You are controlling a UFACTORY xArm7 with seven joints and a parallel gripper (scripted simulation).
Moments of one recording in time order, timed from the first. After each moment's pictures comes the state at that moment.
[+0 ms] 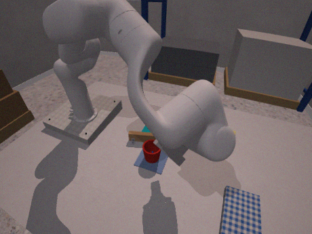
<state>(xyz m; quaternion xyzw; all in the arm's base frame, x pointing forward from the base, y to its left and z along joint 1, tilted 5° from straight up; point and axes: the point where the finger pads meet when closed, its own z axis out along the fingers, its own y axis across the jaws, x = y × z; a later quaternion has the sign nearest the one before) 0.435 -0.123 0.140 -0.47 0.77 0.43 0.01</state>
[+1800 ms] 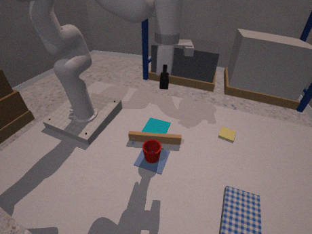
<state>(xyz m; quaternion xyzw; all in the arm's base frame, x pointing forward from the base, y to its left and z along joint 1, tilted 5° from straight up) 0.401 -0.011 0.237 -1.00 -0.05 0.01 -0.01</state>
